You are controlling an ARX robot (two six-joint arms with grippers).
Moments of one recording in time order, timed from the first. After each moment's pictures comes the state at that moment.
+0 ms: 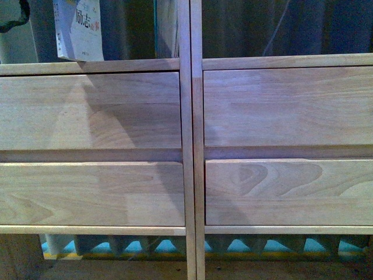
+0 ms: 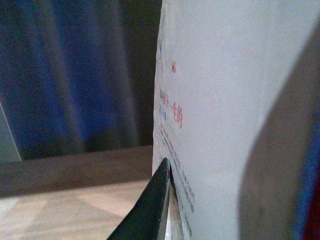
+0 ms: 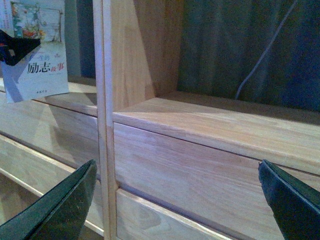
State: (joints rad) left arm -0.14 1.81 1.70 0.39 0.08 0.12; right arm -0.28 0.99 0.72 0.61 -0.66 0.11
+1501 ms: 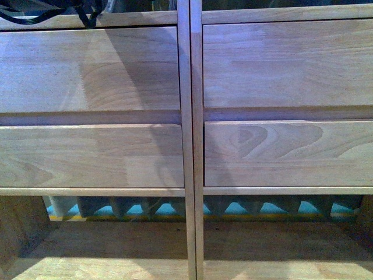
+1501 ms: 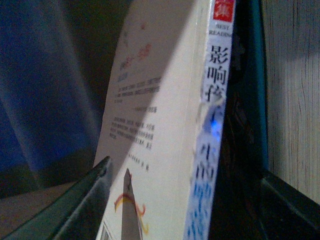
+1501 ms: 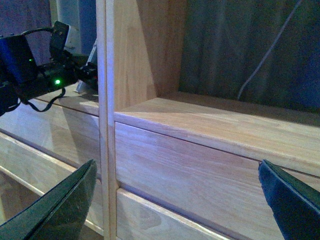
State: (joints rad) left arm -0.23 2.28 2.21 0.41 0.05 0.21; right arm -0.28 0.99 0.72 0.61 -0.66 0.10
